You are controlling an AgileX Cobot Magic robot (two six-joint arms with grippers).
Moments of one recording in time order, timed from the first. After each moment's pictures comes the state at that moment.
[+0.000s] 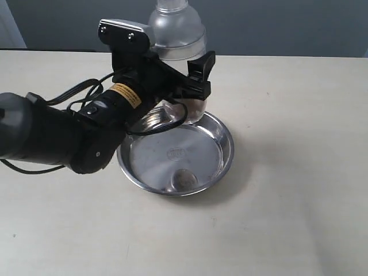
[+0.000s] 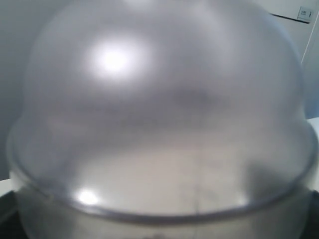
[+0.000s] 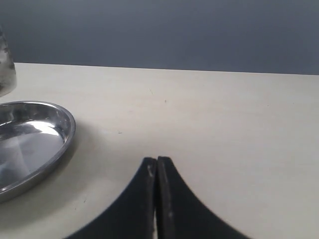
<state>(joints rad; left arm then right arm) -0.60 1.80 -0.80 -0.17 -0.96 -0.07 0.14 0.00 0.00 0.07 0.31 -0.03</state>
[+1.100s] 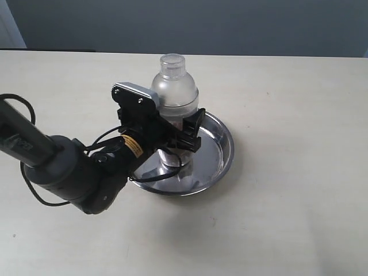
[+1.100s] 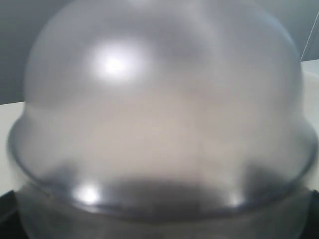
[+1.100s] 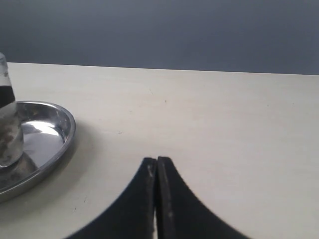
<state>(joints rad) -0.60 2.07 -0.71 -0.16 -1.19 -0.10 0.14 0.00 0.00 0.07 0.31 -0.03</state>
